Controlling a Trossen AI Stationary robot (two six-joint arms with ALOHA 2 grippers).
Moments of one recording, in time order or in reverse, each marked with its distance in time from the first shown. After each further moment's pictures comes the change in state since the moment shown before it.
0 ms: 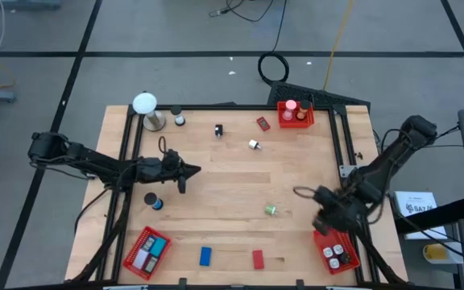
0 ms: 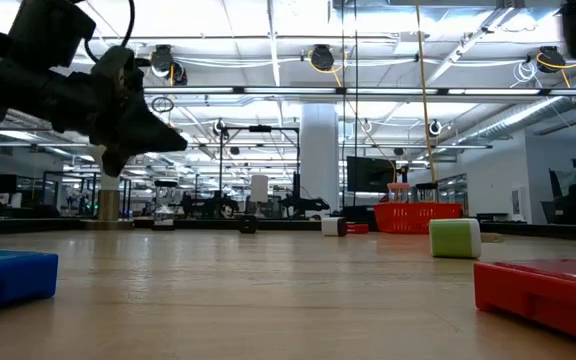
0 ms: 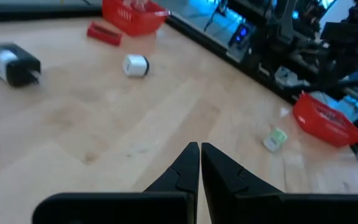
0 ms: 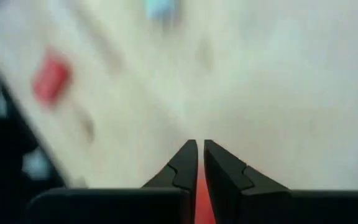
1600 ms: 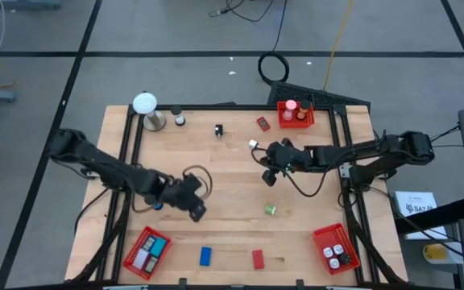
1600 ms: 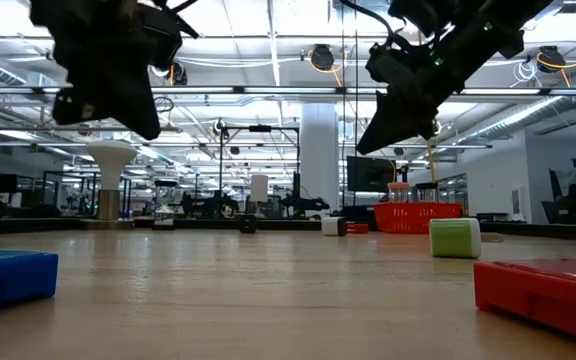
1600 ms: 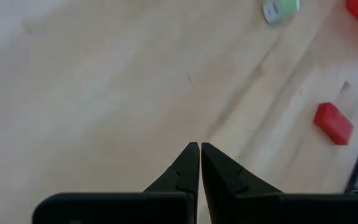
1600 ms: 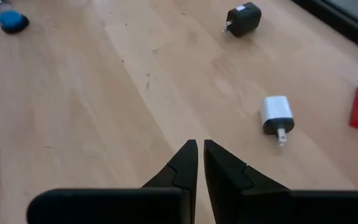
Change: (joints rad) left arm -0.310 0.271 0.712 -1.137 0.068 -0.557; right arm -0.823 0.293 -0.001 0.748 0.130 -1.136
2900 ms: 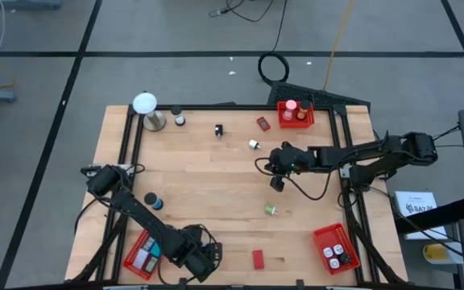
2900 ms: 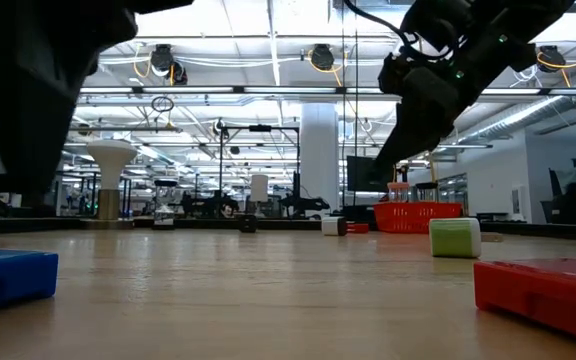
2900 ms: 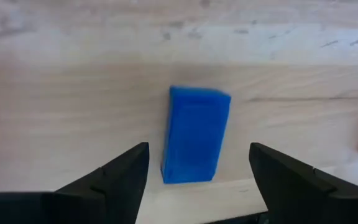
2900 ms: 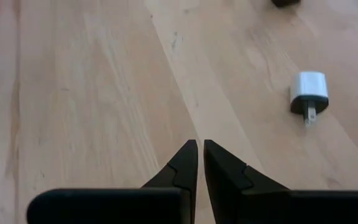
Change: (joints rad) left arm -0.320 0.615 0.588 -0.313 0.107 -1.163; right arm -0.019 -0.041 -0.087 0.011 -0.156 -0.150
